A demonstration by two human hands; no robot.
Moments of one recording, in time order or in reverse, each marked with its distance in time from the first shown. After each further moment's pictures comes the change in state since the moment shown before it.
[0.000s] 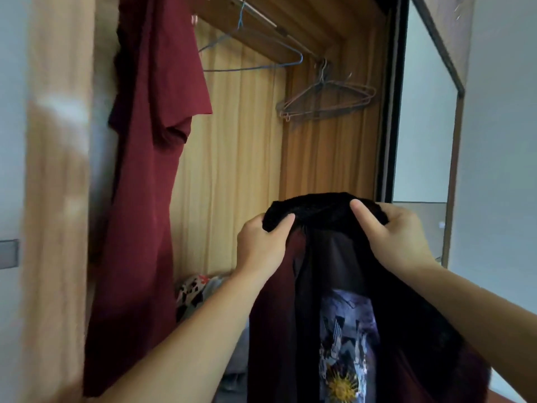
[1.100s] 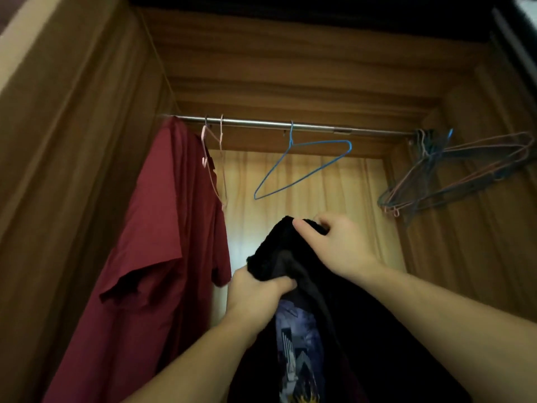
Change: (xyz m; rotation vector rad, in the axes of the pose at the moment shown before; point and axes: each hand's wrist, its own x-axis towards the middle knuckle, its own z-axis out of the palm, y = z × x) left_hand 0.228 0.027 0.005 0.198 0.453 0.182; right_hand 0.290 0.014 0.203 0.438 -0.106 -0.406
